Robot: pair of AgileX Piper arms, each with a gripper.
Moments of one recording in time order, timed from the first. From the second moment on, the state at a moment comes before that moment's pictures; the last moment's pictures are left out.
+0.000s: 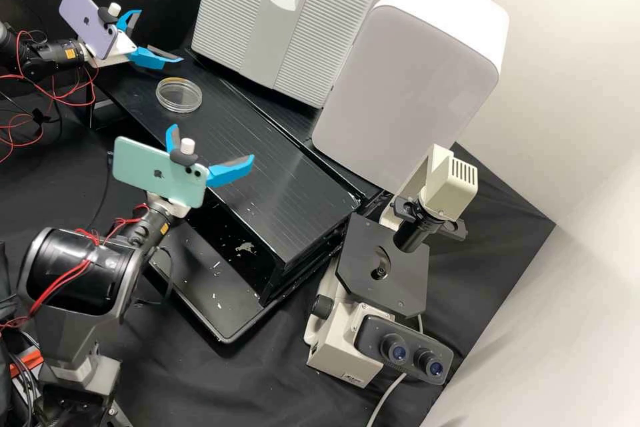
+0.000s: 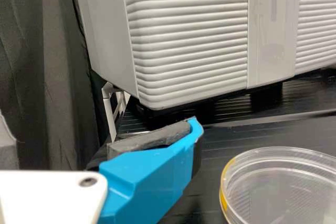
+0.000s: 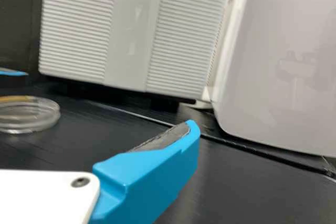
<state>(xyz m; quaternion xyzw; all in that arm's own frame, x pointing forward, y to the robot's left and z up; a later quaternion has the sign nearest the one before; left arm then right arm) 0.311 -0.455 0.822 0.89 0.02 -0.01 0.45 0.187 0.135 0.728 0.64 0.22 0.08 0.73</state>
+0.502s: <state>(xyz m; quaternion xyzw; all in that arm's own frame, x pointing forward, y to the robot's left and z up) 0.311 -0.455 0.822 0.89 0.02 -0.01 0.45 0.182 0.207 0.693 0.61 0.27 0.11 0.74</state>
